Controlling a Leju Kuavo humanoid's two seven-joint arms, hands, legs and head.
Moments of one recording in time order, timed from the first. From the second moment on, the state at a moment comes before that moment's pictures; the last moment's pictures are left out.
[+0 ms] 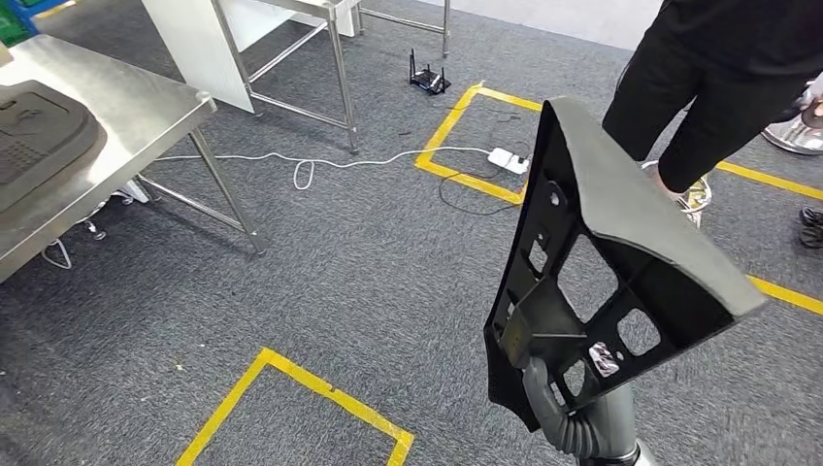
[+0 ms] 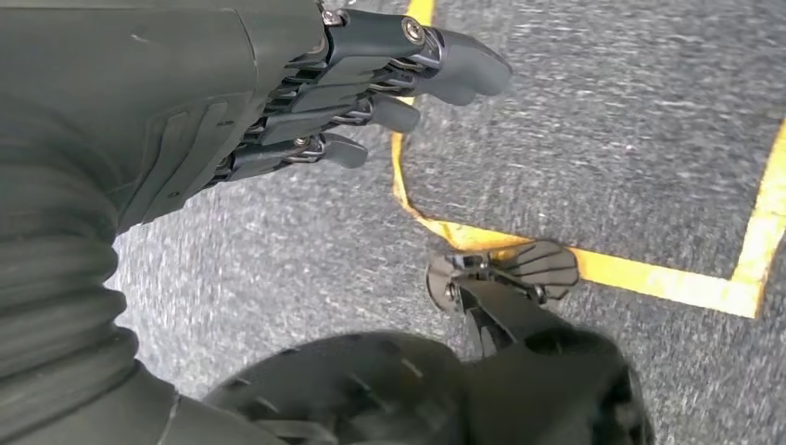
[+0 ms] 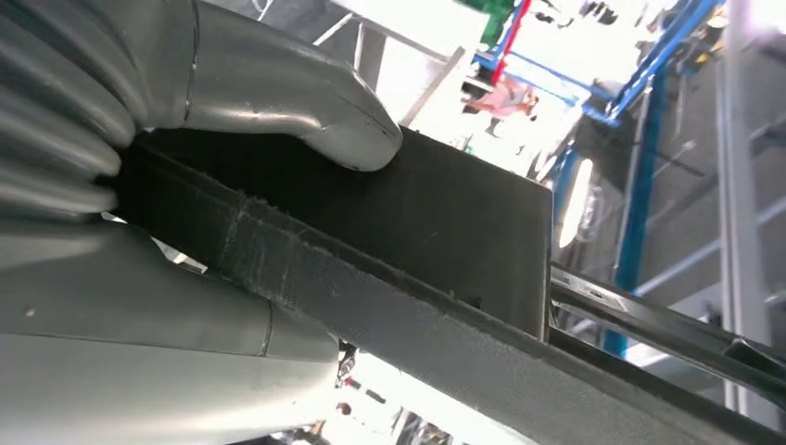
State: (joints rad) left arm -0.09 -0.01 -1.54 -0.12 1.35 0.28 -0.43; right arm 0.33 -0.16 0.38 -2.06 0.35 -0.38 -0.44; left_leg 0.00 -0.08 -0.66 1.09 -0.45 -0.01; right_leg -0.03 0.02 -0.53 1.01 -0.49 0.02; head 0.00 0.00
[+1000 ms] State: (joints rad) left arm -0.09 -0.01 -1.49 -0.12 1.42 0.30 -0.51; right arm 0.30 -0.14 0.36 -2.04 0.29 -0.34 -0.50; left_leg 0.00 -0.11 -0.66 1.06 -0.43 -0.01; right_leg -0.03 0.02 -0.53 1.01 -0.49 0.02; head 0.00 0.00
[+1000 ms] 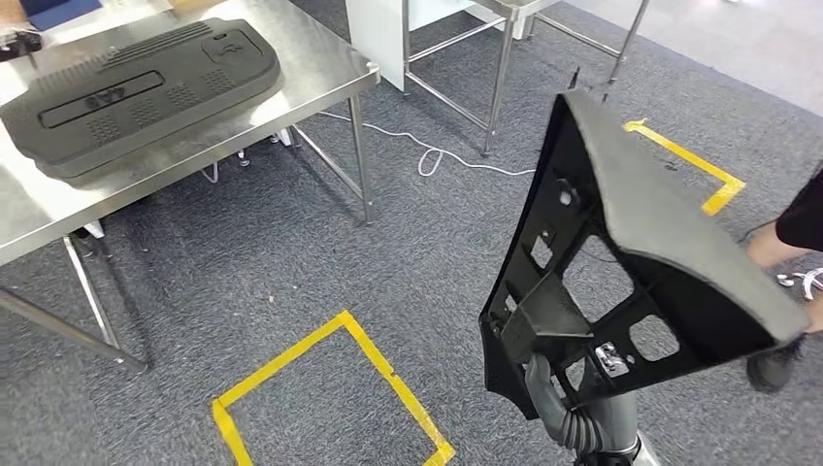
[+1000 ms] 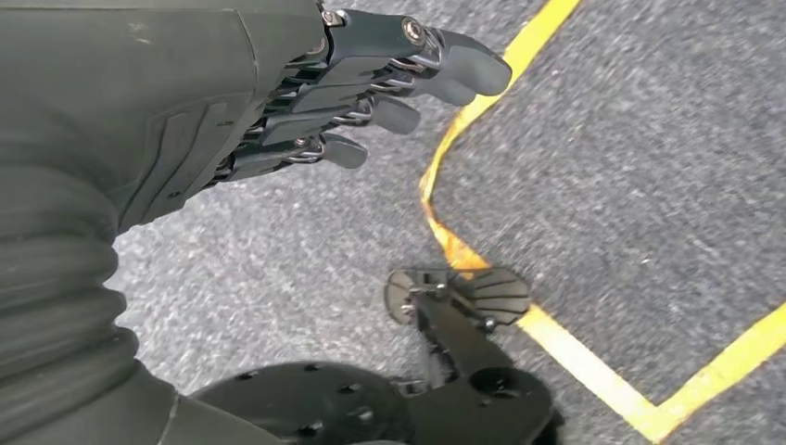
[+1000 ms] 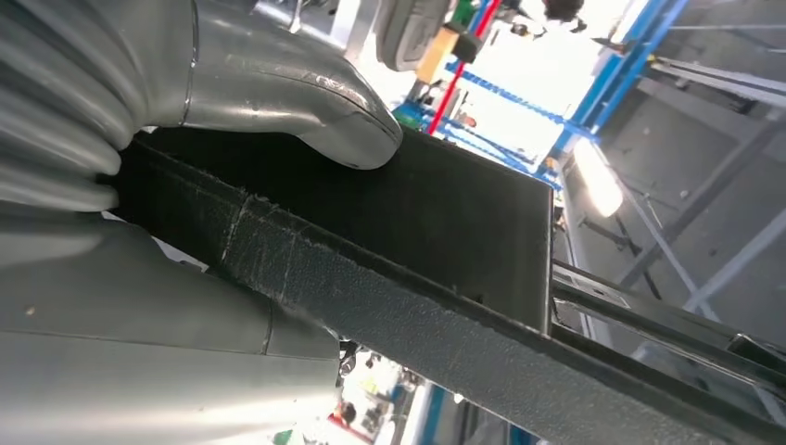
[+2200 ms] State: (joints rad) left arm -0.09 0.01 -1.49 -0.11 1.43 0.29 -0.49; right arm 0.33 -0.11 0.33 -2.03 0.29 -0.33 -0.52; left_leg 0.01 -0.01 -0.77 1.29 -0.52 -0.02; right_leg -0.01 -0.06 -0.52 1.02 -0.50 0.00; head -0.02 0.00
